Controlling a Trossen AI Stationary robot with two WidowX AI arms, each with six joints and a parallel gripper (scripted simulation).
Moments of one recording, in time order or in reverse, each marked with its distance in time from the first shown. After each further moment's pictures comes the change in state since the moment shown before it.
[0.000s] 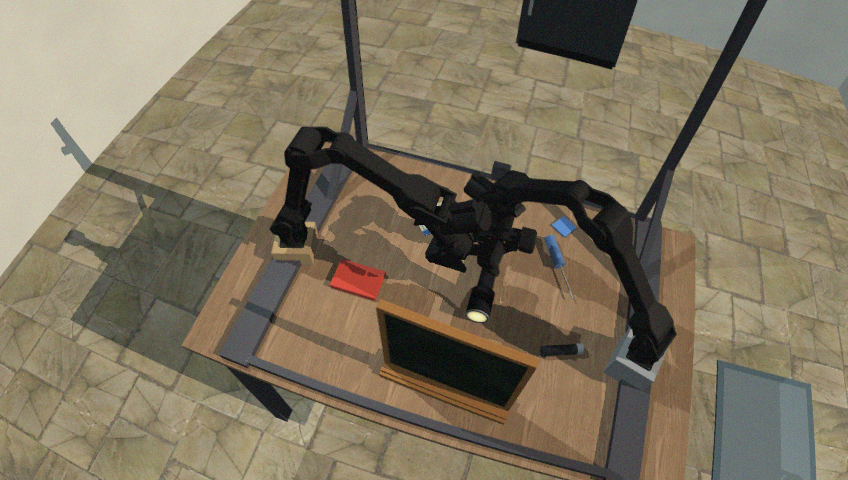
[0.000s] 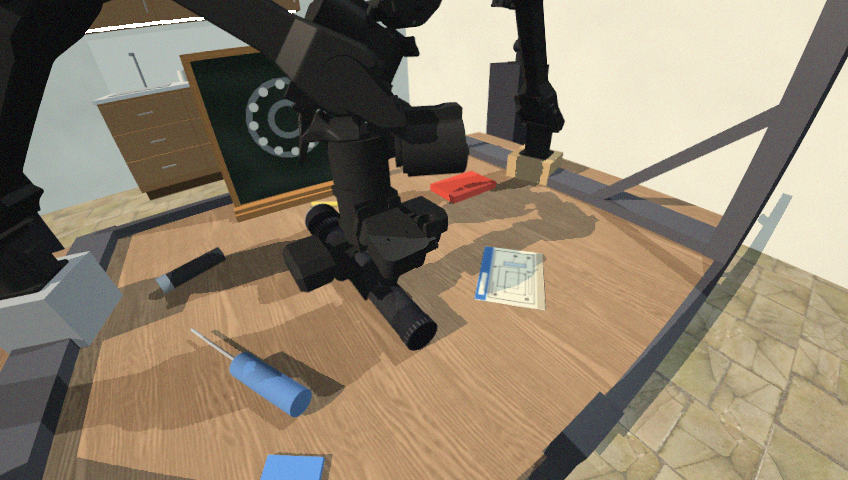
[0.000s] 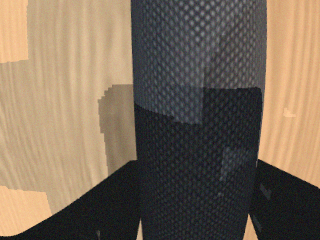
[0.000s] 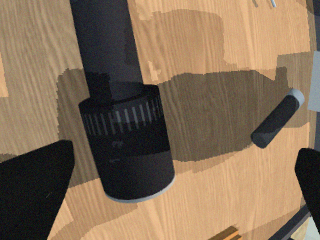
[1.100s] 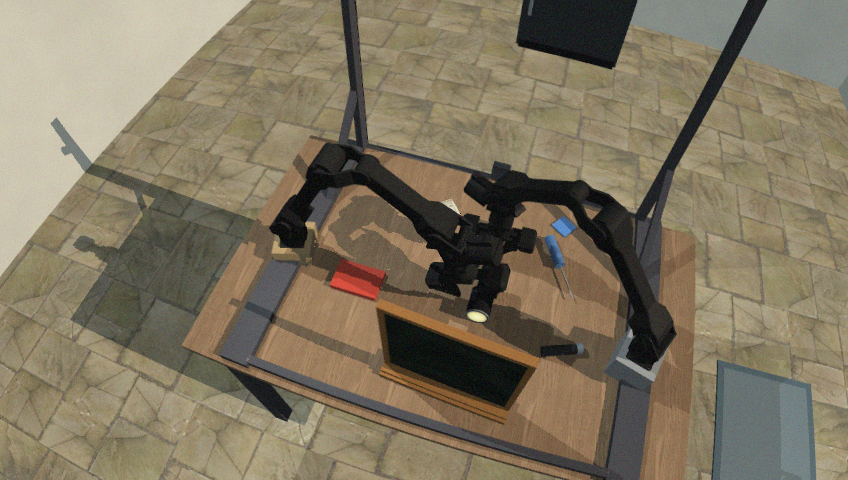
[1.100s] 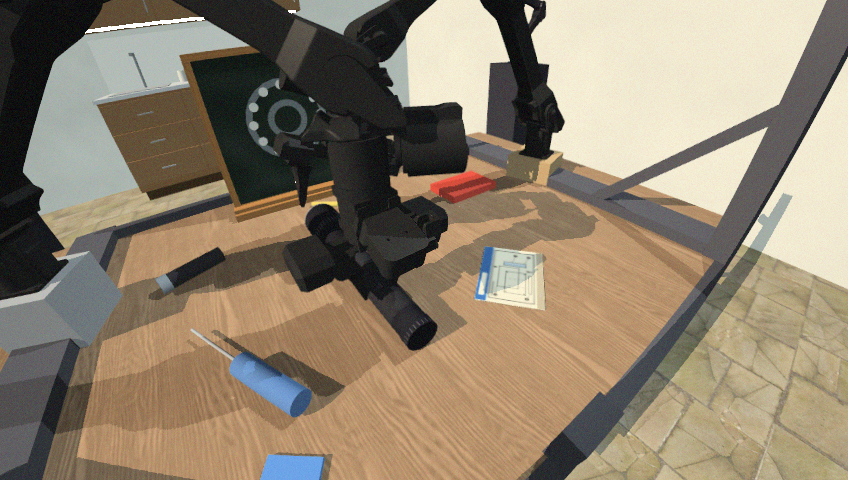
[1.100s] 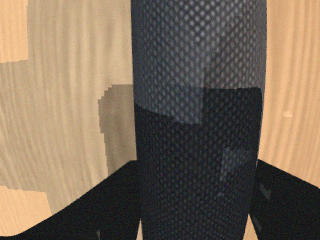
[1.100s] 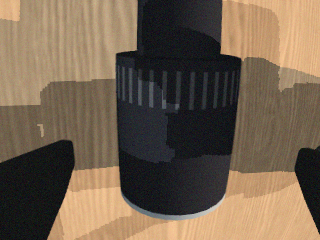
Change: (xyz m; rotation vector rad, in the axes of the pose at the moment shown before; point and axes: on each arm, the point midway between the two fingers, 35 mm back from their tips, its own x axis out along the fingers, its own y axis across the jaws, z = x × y) left arm 0.000 0.000 0.000 0.000 0.000 0.000; right arm 0.055 0.019 -0.031 -0.197 0.032 0.176
